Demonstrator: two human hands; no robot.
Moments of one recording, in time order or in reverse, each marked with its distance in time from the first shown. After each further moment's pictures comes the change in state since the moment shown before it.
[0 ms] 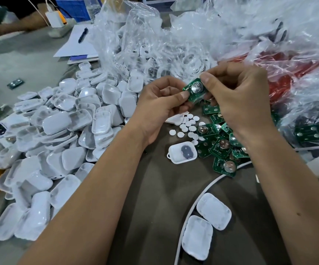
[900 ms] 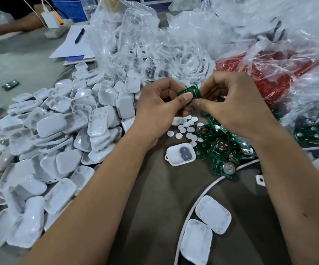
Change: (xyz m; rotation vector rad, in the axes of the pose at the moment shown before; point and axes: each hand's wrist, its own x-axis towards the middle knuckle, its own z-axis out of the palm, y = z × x) left_hand 0.003 -0.013 0.006 0.248 0.081 0.162; right_hand 0.005 0.005 -0.011 -0.303 -0.271 -0.005
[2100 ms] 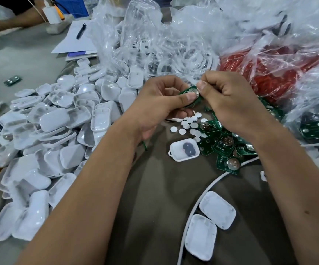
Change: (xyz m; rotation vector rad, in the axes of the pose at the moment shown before) left_hand -0.004 0.024 -0.016 -0.036 -0.227 -0.219; right_hand -0.002 -0.006 0.009 0.015 -0.064 -0.072
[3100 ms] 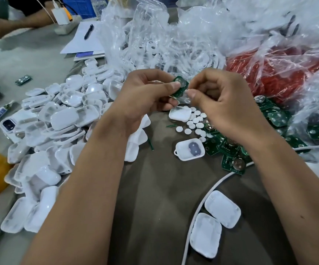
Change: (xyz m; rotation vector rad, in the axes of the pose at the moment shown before) left_hand -0.006 0.012 -0.032 -0.043 0.154 -0.001; right_hand -0.002 -0.004 0.017 0.120 0.026 -0.083
